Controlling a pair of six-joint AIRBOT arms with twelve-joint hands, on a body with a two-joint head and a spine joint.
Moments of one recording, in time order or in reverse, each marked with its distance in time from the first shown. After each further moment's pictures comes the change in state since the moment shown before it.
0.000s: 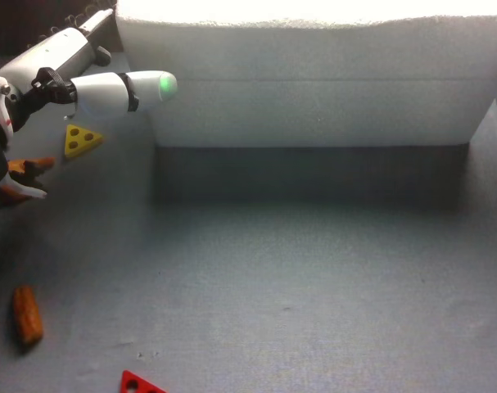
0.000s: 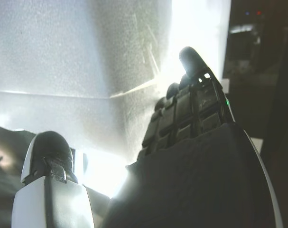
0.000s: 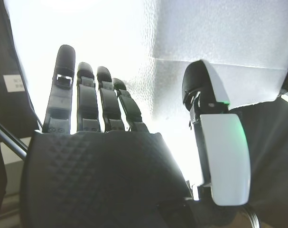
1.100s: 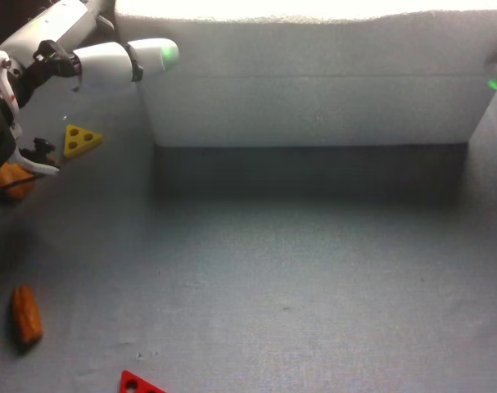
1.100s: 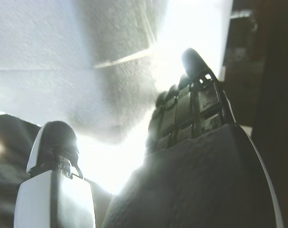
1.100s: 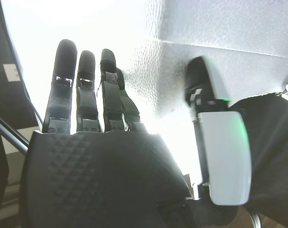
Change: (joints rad) left arm -0.055 -0.021 0.027 0.005 -0.017 -0.031; right arm 0.066 -0.030 0.027 -0.023 0.020 0.012
